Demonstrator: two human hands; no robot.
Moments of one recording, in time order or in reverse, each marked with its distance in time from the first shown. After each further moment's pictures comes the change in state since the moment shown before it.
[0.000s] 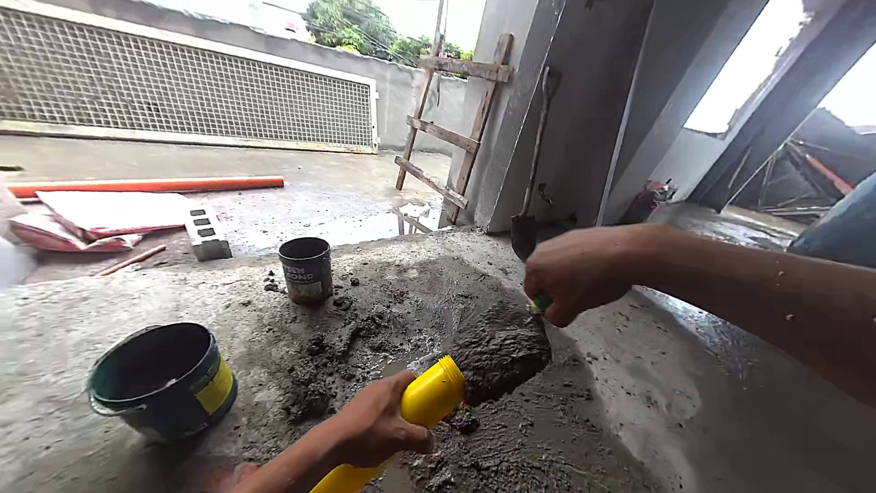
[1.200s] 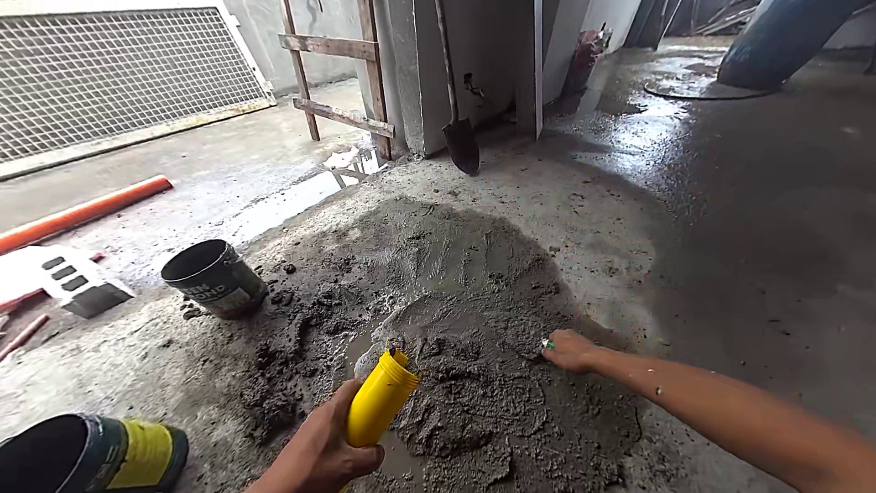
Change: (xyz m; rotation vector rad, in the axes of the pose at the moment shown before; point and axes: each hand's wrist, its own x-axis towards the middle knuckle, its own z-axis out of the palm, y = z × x) left_hand 0.052 -0.020 0.047 0.147 -0.072 -0.122; right_hand 0.122 -0.010 0.528 1.100 -0.188 0.587
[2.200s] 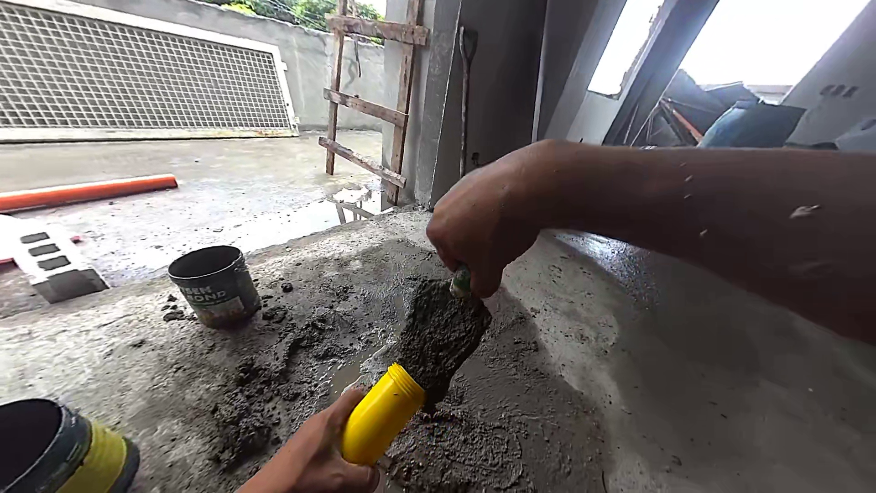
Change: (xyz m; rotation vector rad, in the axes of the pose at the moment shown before) left_hand -0.036 0.004 -0.031 -0.176 0.011 0.204; right_hand -0.205 -0.275 -0.362 -1.092 0.283 -1.257
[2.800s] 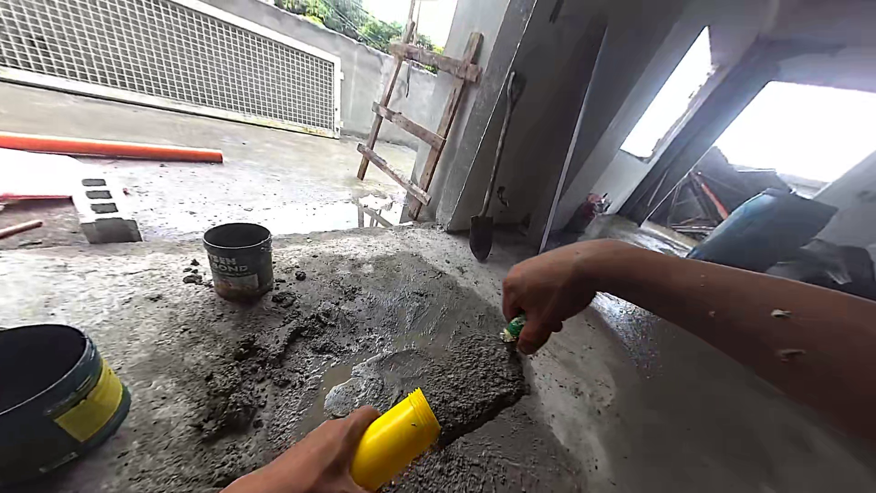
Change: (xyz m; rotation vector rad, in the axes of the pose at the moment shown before) left_hand -0.006 0.013 0.019 0.062 -0.116 0.031; right_hand 0.025 -0.114 -0.033 0.434 -0.605 0.496
